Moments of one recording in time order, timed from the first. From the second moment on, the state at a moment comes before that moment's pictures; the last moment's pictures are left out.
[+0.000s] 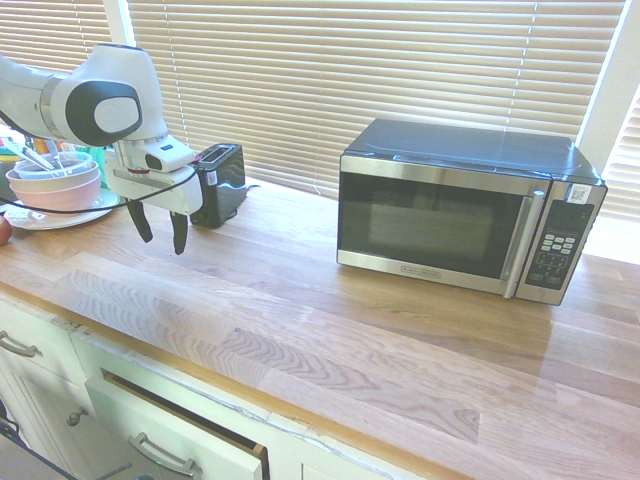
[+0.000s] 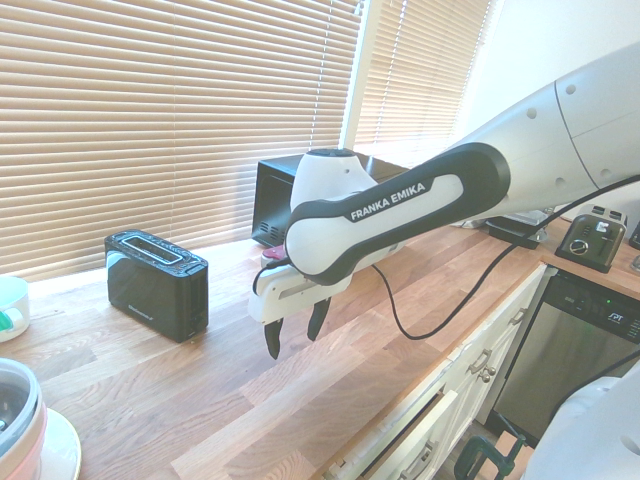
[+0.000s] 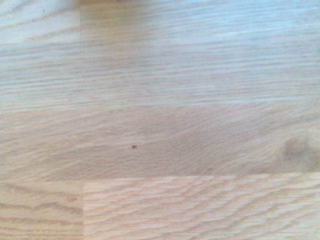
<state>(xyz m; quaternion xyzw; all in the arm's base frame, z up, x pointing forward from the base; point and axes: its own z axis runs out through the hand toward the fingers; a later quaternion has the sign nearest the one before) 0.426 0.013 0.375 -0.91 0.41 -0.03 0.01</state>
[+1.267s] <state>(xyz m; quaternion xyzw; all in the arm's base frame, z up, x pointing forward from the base) 0.531 0.126 0.446 -0.94 0.31 -0.10 0.03</state>
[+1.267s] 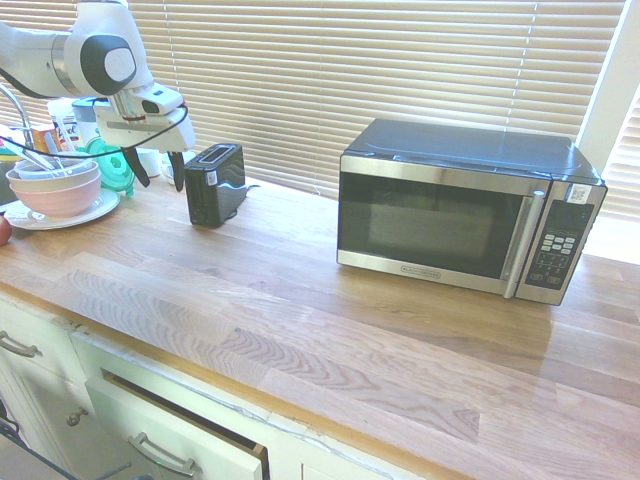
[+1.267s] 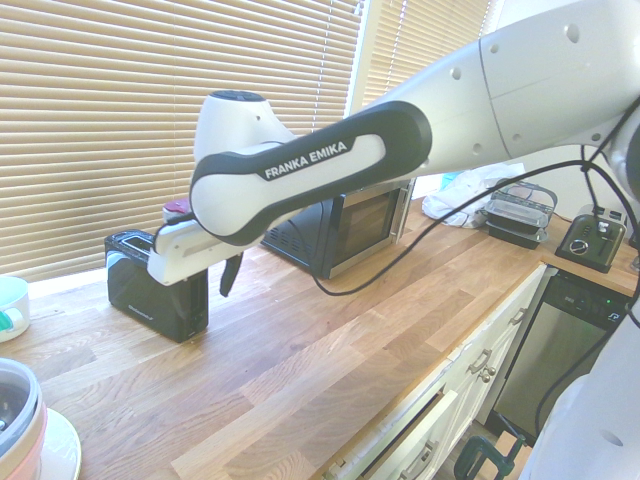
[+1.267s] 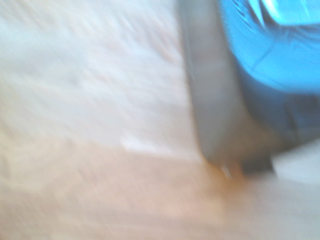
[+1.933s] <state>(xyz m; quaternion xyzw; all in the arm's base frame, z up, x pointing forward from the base) 0.570 0.082 0.467 -0.93 0.33 -0.15 0.06</state>
